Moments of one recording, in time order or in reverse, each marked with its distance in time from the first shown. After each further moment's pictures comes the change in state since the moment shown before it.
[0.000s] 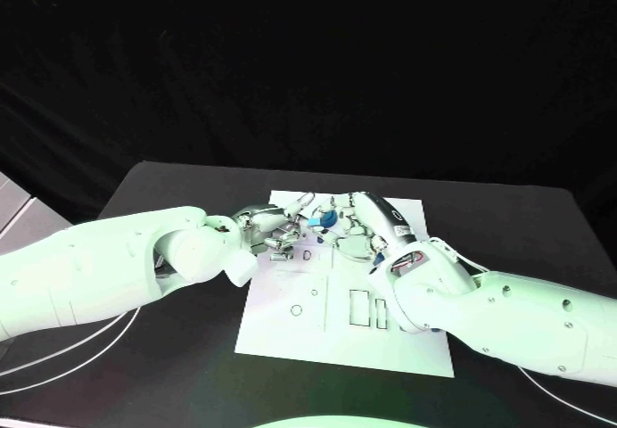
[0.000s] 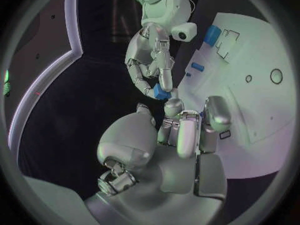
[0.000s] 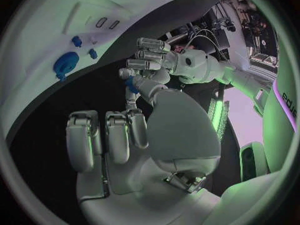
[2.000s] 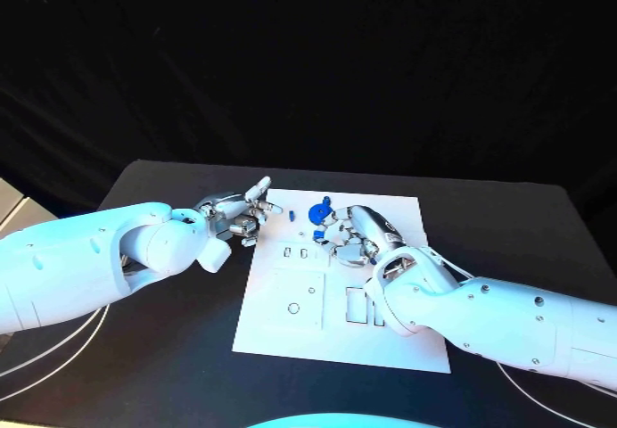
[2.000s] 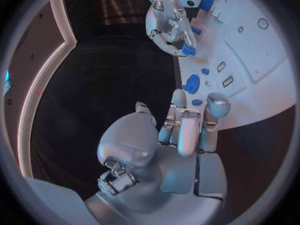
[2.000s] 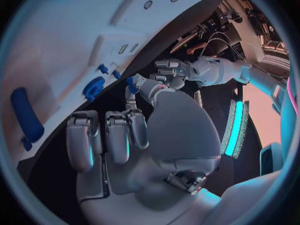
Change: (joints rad) left arm 0.002 -0.084 0.005 -0.032 0.016 -0.122 0.046; left_hand 0.032 -0.005 -0.061 -0.005 0.000 -0.115 0.071 -0.048 -0.002 -0.224 0.055 -0.159 -0.257 -0.002 0.038 -0.036 -0.001 0.000 -0.093 0.036 -0.061 -0.151; right arm -0.045 0.047 -0.008 -0.083 0.092 0.051 -0.110; right_hand -0.005 -0.005 0.000 0.006 -0.004 0.002 0.002 0.005 -0.003 0.000 0.000 0.000 0.001 0.000 0.000 0.000 -0.001 0.000 0.004 0.004 0.000 -0.001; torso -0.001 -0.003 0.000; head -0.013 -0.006
